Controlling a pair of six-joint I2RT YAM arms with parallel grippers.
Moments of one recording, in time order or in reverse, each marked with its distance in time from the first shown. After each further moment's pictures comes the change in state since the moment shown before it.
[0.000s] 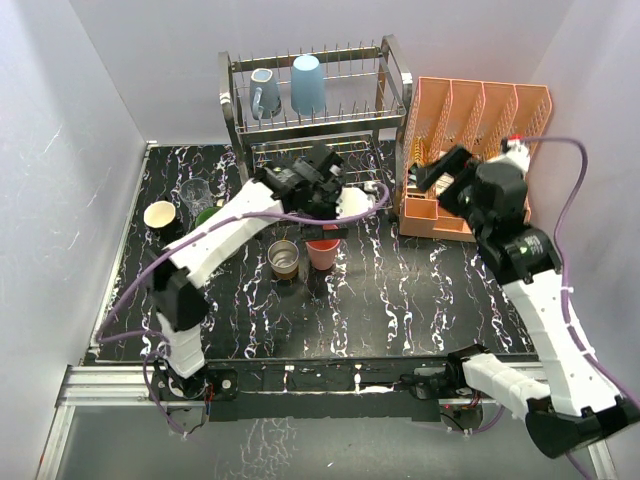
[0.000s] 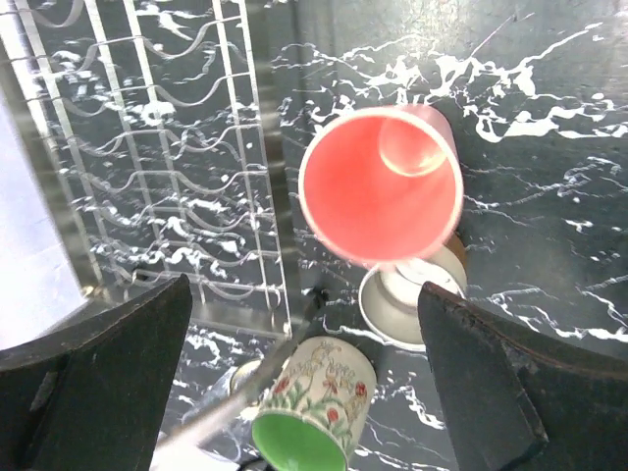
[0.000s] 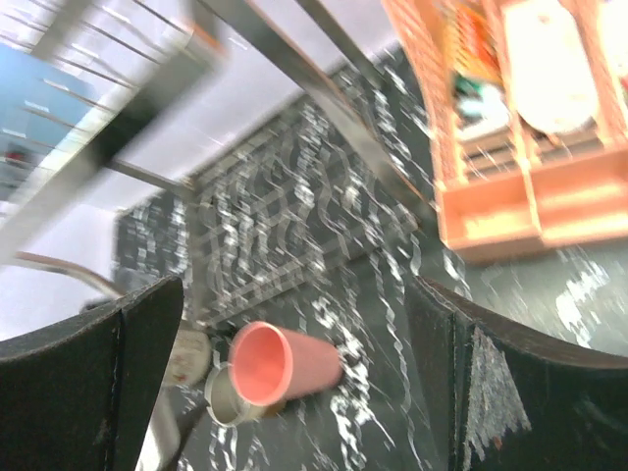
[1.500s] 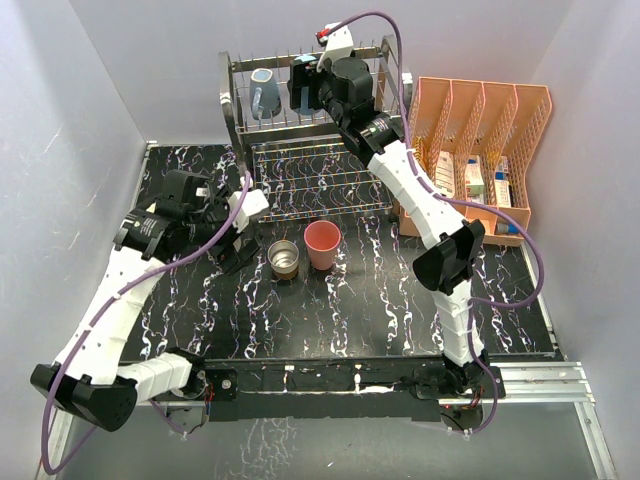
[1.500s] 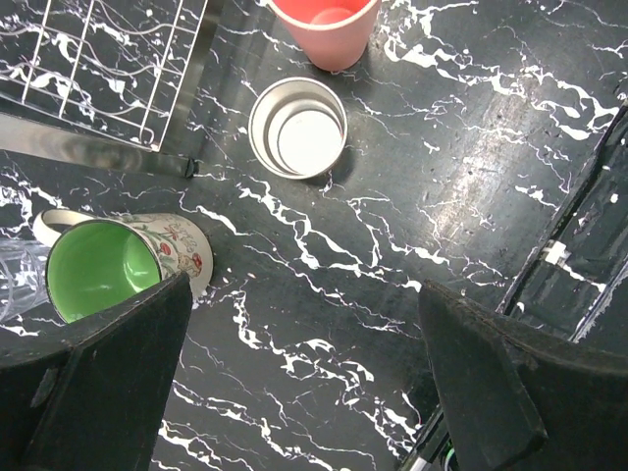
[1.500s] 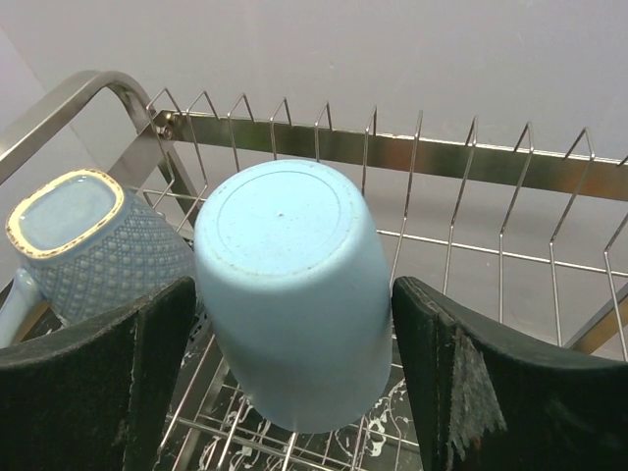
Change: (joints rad) left arm 0.438 -0.744 -0.565 -0.014 0.412 -0.232; right arm 0.295 1.208 1.262 0.301 -0.072 -0.647
